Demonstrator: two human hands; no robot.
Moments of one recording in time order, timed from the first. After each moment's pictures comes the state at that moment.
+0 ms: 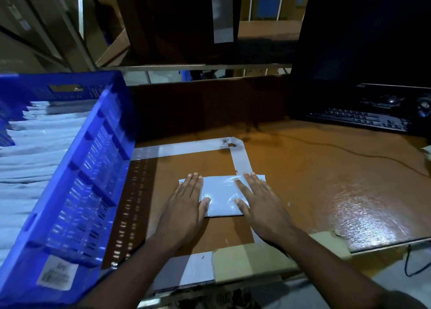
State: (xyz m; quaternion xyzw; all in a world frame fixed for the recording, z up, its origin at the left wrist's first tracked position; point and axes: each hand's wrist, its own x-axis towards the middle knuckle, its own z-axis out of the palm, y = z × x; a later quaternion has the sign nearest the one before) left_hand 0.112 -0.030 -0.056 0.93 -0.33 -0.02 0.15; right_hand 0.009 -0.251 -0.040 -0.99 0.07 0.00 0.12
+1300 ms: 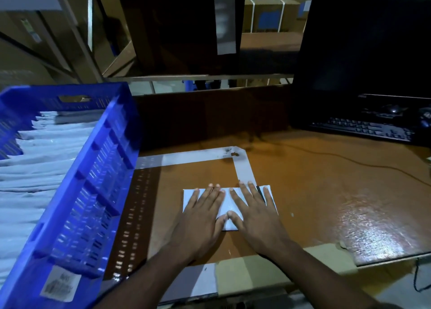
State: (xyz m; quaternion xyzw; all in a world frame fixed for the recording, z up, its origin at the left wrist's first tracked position) left_hand 0.104 -0.056 -0.050 0.91 -0.41 -0.01 0.07; right_hand 0.028 -0.235 -0.052 -1.00 0.06 0.00 0.05
